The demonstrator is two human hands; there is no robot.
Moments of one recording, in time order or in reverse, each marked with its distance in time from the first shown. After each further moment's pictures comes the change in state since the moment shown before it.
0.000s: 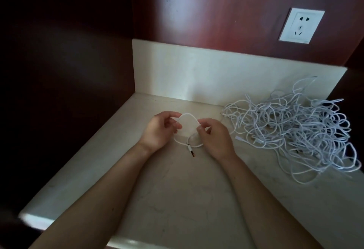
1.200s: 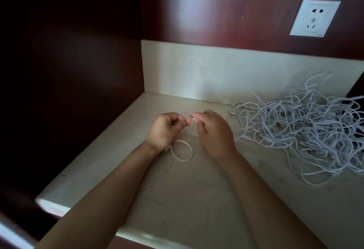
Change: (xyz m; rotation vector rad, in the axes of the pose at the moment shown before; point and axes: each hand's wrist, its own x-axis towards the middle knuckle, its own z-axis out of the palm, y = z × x) left_hand -0.017 0.017 0.006 0.052 0.042 0.069; right_hand -0.008 -0.025 -0.001 -0.193 0.060 -0.379
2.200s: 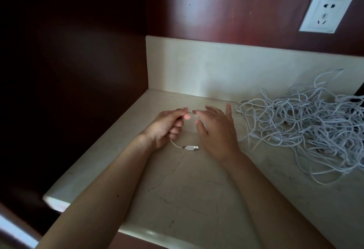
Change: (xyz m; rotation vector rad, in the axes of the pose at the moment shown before) left_hand 0.008 0.010 -0.019 -0.525 -0.164 -0.483; right_hand -0.001 -0.010 0.008 -0.149 -0.033 -0.019
